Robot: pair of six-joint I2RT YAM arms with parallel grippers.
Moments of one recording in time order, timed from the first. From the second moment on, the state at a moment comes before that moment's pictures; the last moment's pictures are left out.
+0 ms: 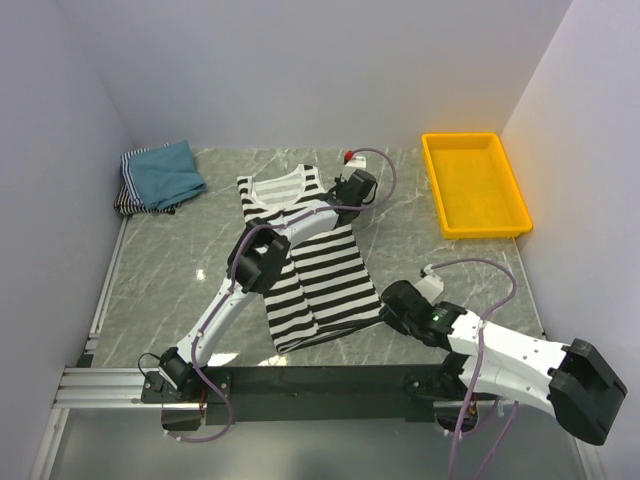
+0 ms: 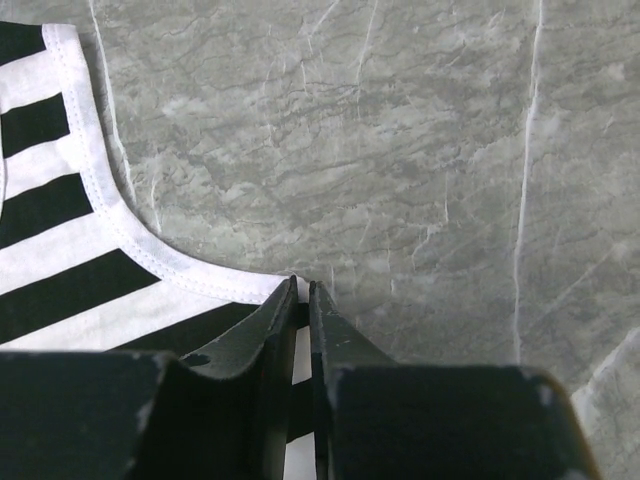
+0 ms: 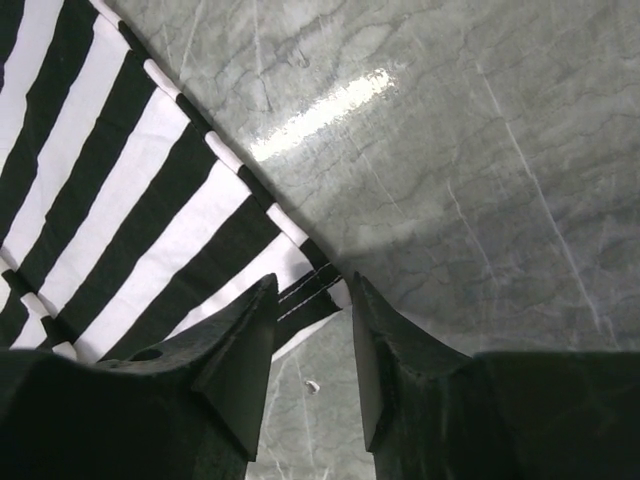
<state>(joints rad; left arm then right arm) -0.75 2.62 2.21 -0.22 -0.55 -0.38 0.82 0.93 0.34 -0.44 0.40 1.30</state>
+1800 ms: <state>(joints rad) -0.75 2.64 2.27 -0.28 -0.54 -0.30 0.82 0.95 0.33 -0.40 0.39 1.28</state>
